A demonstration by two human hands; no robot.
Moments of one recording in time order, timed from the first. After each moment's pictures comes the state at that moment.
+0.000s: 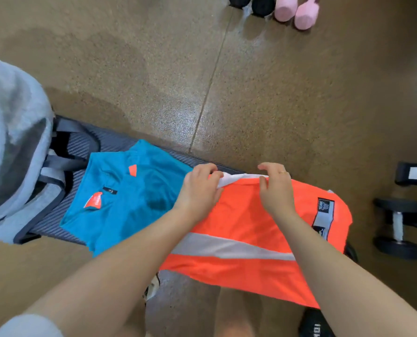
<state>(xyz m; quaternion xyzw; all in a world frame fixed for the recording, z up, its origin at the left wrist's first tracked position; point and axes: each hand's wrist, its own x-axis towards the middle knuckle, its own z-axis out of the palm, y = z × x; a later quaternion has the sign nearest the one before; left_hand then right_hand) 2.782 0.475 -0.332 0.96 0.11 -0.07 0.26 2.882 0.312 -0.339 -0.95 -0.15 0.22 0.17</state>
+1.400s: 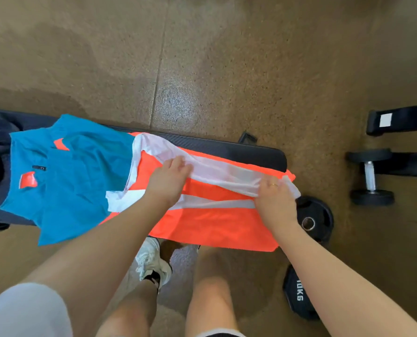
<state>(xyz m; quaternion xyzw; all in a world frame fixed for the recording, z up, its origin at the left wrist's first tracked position) 2.798 0.354 -0.332 0.94 0.05 -0.31 0.13 2.864 0.104 -0.326 -0.91 -0.25 0.29 -0.16</state>
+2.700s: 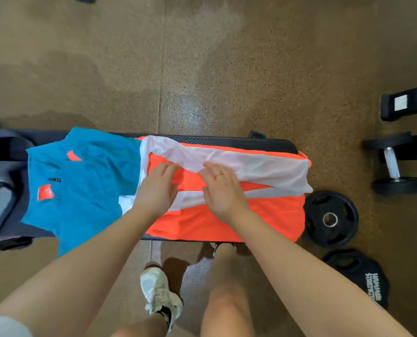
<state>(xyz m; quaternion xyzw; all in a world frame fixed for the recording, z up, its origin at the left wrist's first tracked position) 2.770 0.380 -0.319 0.94 0.13 -0.20 0.26 2.825 0.214 -0.332 -0.90 -0.32 0.19 0.21</state>
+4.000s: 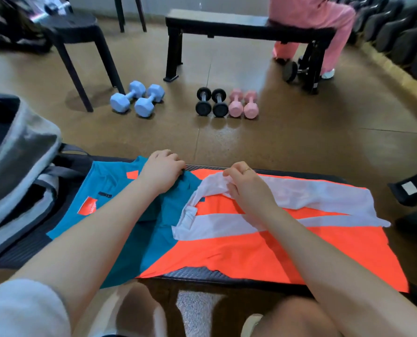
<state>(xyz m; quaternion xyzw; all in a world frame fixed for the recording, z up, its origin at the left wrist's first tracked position) 2.765 0.528 -0.365 1.00 0.00 0.00 -0.06 2.811 0.304 -0.378 -0.91 -0.36 -0.02 0.20</state>
